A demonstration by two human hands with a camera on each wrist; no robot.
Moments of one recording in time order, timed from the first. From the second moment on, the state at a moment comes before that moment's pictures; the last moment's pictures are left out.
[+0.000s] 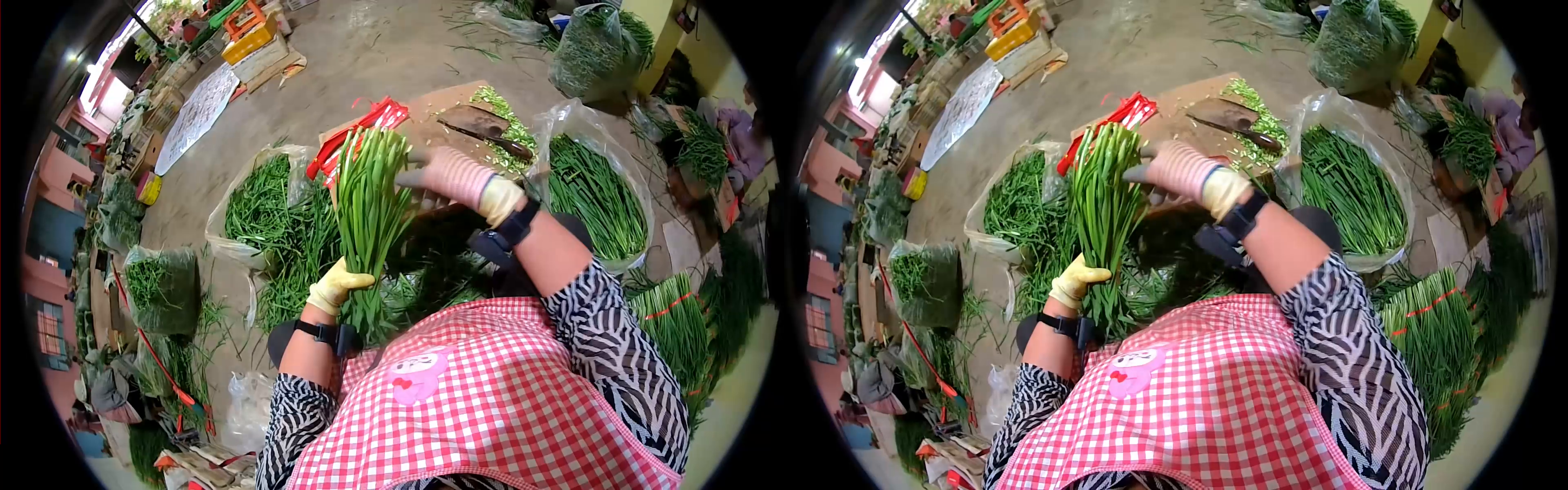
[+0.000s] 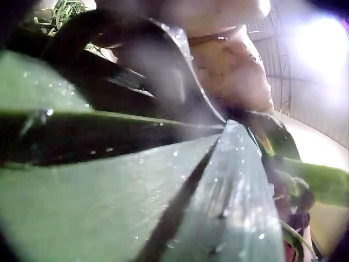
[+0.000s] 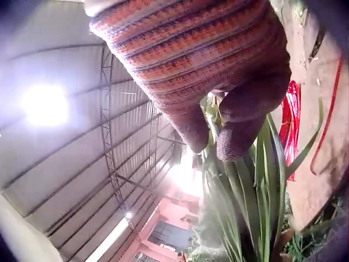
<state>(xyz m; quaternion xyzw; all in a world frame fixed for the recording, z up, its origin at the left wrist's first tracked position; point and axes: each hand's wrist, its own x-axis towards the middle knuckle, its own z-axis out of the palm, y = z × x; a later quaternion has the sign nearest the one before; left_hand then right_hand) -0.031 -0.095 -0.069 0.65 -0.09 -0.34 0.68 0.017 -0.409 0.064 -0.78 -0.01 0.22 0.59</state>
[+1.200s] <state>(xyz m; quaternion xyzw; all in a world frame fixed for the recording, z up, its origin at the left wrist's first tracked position) -0.023 -0.075 -0.087 0.57 -0.10 -0.42 0.69 0.006 -0.499 0.049 -0.52 -0.07 0.14 0.84</state>
